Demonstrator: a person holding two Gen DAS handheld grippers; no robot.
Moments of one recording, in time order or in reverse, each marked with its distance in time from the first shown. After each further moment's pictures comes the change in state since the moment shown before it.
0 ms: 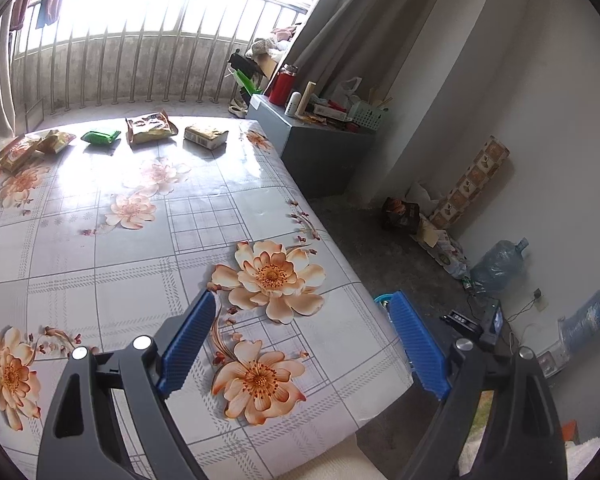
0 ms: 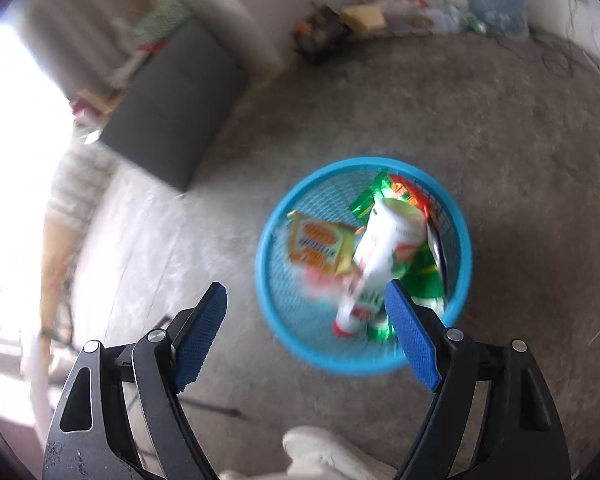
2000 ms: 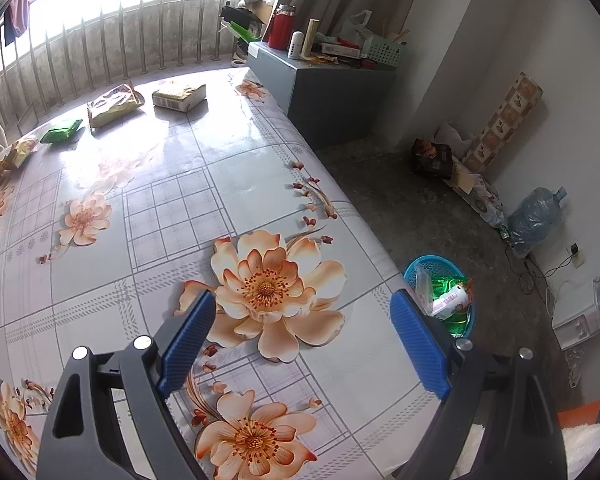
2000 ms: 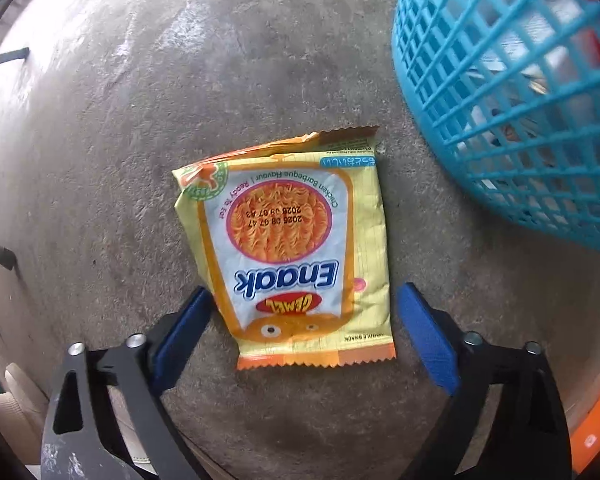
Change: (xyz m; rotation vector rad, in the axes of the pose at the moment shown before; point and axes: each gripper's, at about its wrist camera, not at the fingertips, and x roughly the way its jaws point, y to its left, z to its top) left arm 0.120 -0.015 0.032 0.092 0.223 0.112; right arm 0.380 -0.056 -0.200 -0.512 0.520 -0.338
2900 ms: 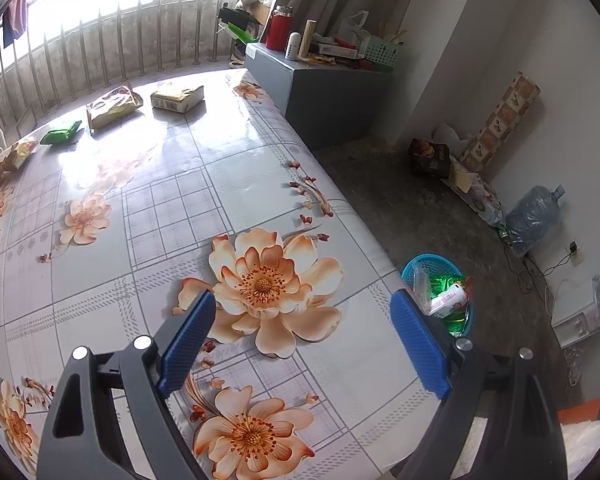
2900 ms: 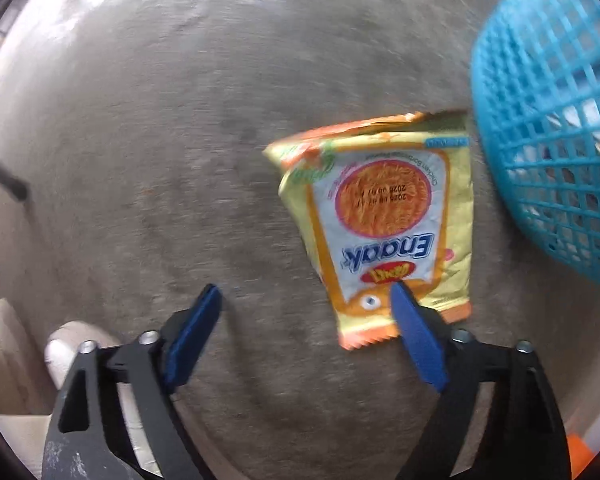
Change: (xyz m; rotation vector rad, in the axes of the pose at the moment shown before) left arm -0.003 -0.004 -0.003 0.009 -0.004 -0.002; right arm -0.016 0.054 -0.001 -0.224 0.074 0.071
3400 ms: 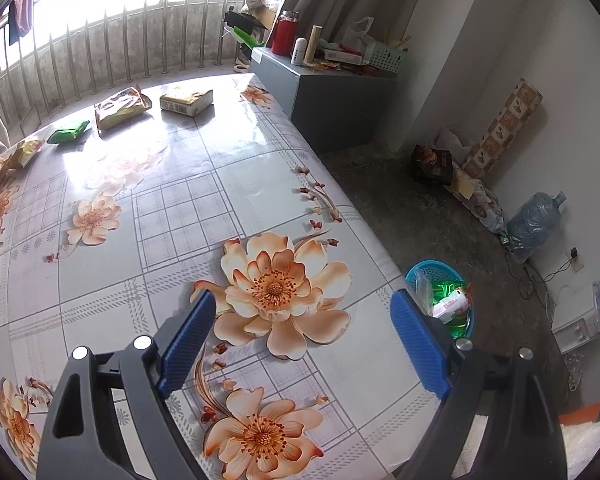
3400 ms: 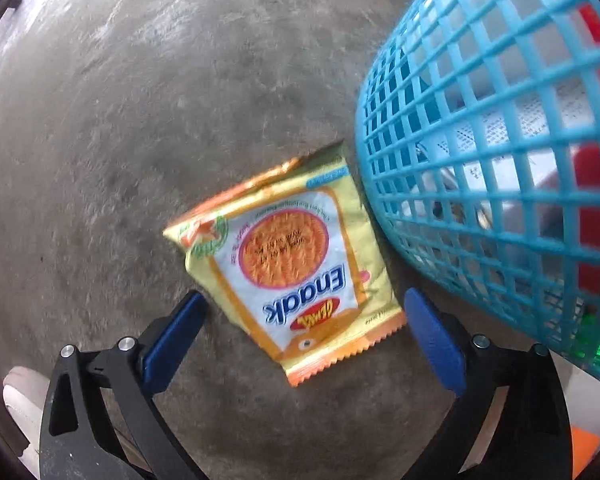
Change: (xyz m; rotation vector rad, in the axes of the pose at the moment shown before) left arm -0.004 0.009 0.000 -0.014 -0.010 0.008; right arm -0.017 -0.019 0.021 0.078 -0.059 -0.309
